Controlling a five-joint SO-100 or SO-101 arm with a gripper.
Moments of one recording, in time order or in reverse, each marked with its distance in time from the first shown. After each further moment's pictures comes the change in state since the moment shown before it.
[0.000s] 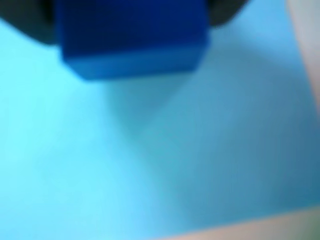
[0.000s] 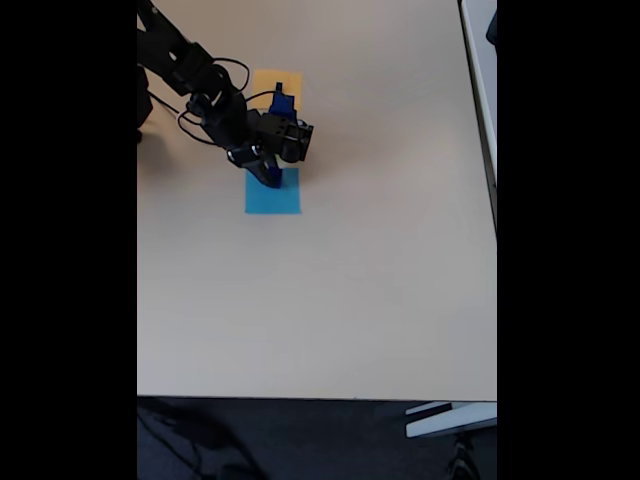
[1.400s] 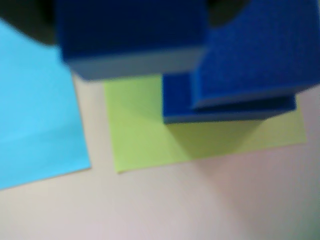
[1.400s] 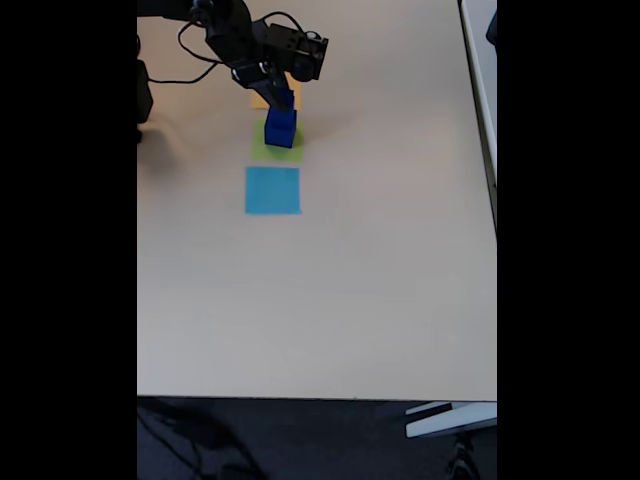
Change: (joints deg) arm -14.2 17.7 -23.6 40.1 16.3
